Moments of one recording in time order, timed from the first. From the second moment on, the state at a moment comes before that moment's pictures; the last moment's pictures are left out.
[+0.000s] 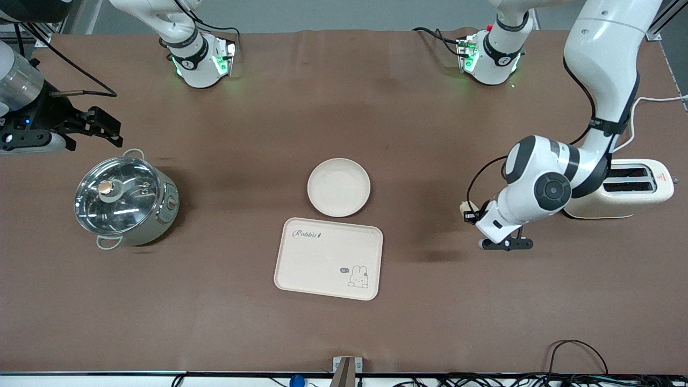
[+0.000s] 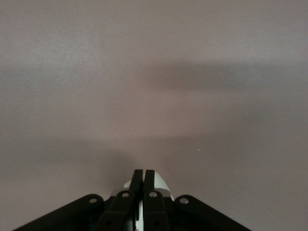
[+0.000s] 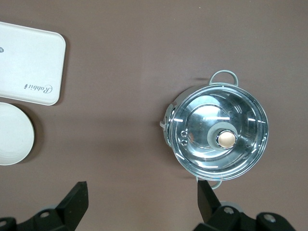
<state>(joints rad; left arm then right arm) 0.10 0.53 -0.37 -1.83 0.12 2.24 -0.31 0.00 -0.07 0.07 -1.69 0.01 1.63 0.00</state>
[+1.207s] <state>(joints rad) 0.11 0.25 -0.37 -1.45 0.12 1.71 -0.18 -0.10 -0.08 0.06 -1.68 0.01 1.63 0.01</state>
